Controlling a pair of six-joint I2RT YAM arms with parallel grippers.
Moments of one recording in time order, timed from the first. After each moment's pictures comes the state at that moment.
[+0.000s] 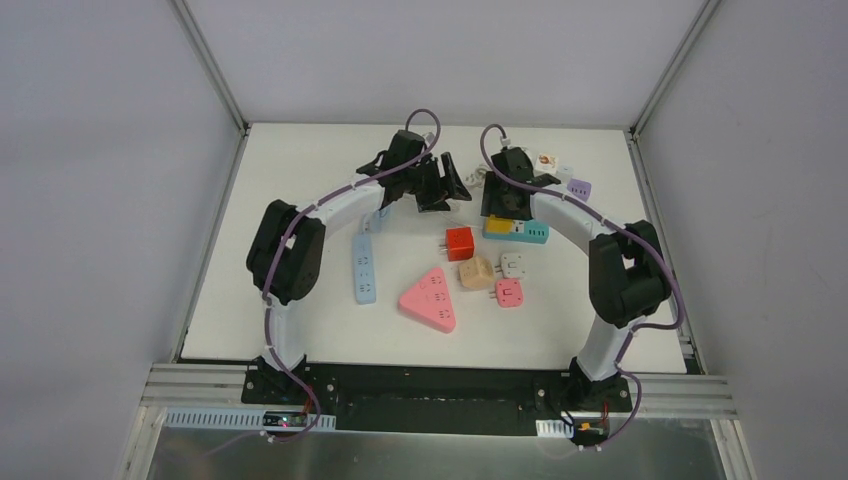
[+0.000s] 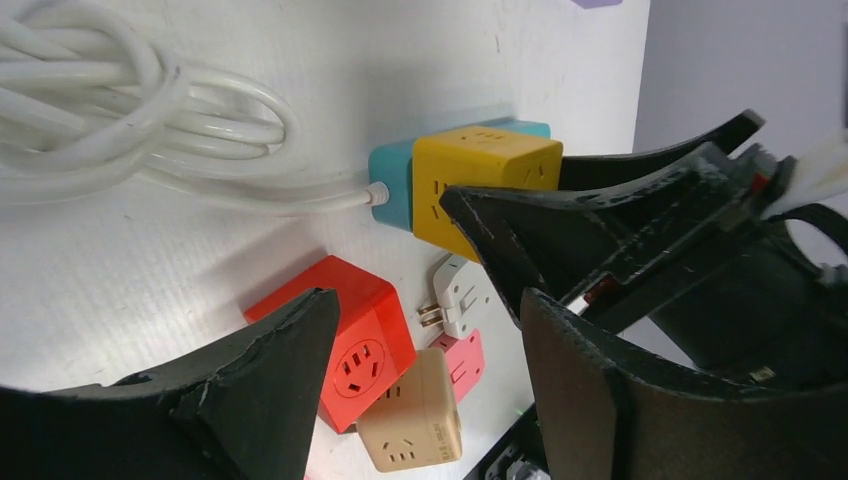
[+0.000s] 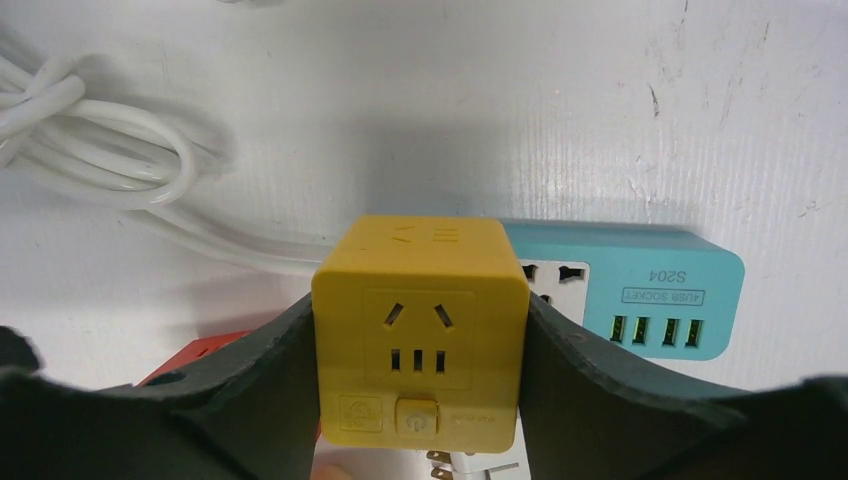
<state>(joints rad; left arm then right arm) -0.54 1.96 1.51 -0.19 0.39 -0.82 0.44 1.80 1.30 -0.47 0.23 0.42</state>
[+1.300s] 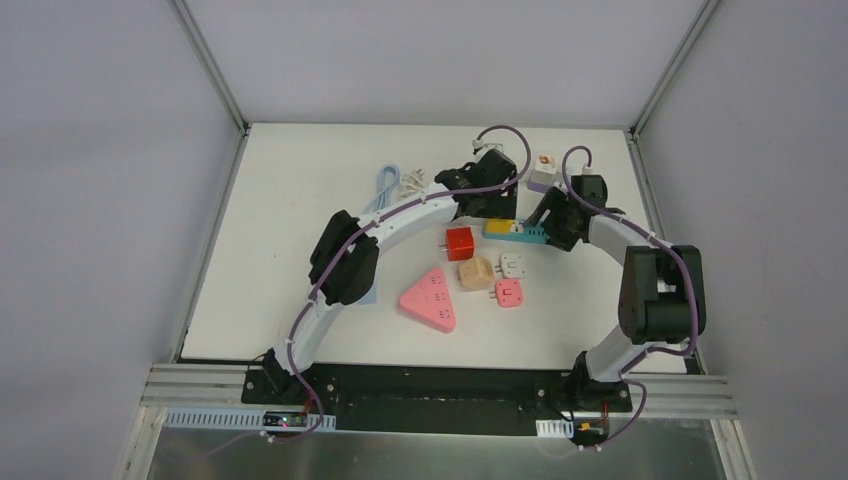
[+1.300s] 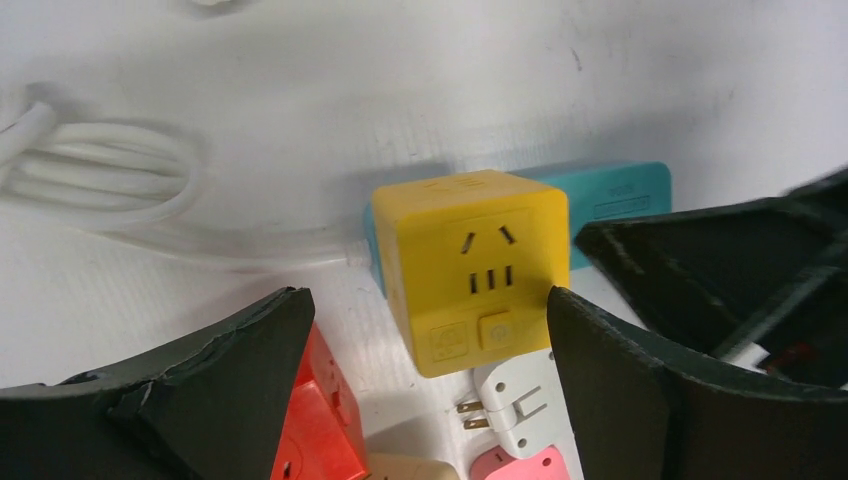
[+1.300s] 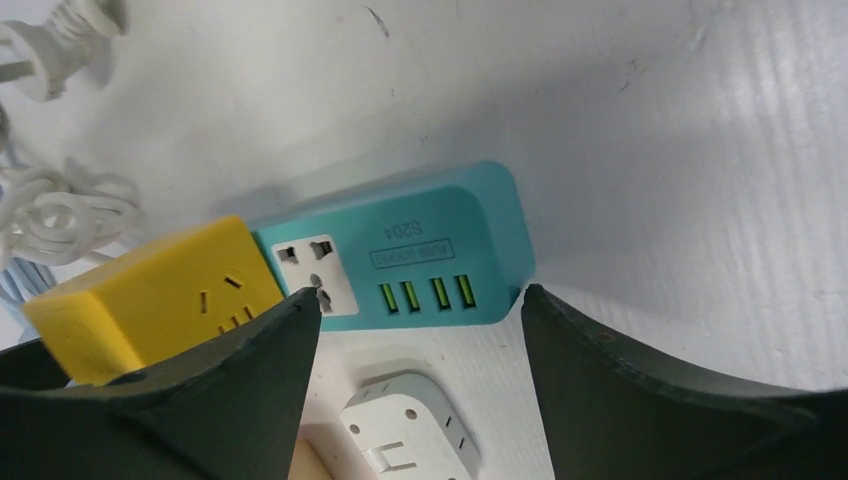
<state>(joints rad) -0.87 2.26 2.03 -0.60 -0.27 -0.61 0.05 1.60 0.93 -0.26 -0.14 0.62</state>
